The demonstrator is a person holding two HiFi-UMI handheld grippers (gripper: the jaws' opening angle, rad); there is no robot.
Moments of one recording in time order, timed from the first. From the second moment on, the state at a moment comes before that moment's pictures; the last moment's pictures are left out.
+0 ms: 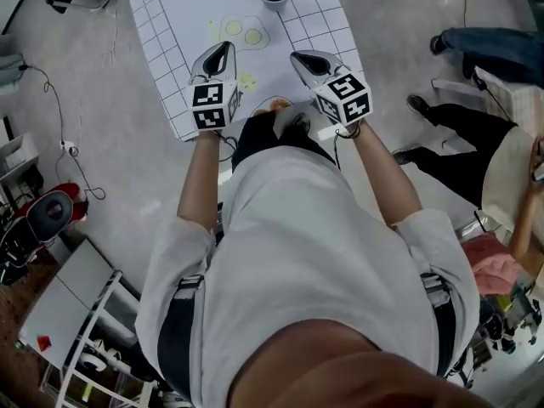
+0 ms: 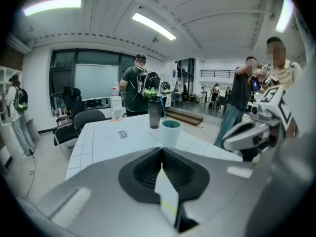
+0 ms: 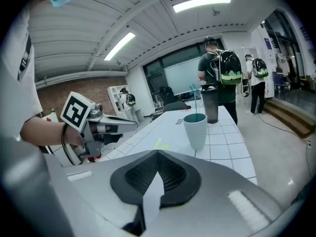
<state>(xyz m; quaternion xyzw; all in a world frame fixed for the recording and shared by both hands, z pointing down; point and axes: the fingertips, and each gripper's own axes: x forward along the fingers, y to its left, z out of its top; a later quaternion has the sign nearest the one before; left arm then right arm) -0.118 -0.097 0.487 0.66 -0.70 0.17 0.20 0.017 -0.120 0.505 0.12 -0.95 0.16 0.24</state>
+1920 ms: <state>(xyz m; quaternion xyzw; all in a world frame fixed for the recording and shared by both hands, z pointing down) -0.116 -0.059 0.652 0.73 0.03 0.68 -0.07 -0.023 -0.105 0.556 0.22 -0.90 0.28 0.26</state>
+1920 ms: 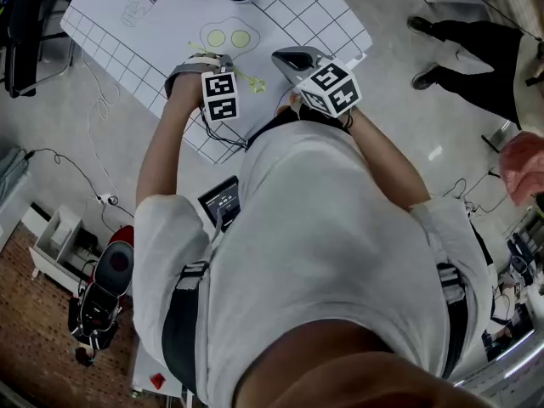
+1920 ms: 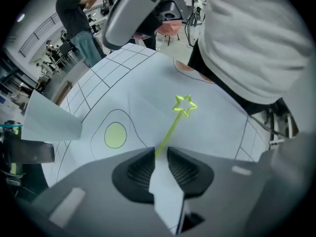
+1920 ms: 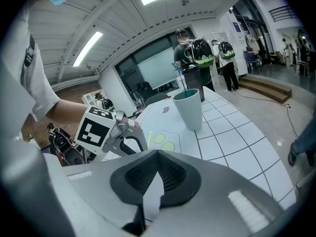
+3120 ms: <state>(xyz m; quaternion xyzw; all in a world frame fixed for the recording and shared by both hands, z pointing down) -0.122 -0.067 0.656 0.69 0.07 0.71 -0.11 0.004 -0.107 0.551 0.21 -0.90 0.27 0.25</state>
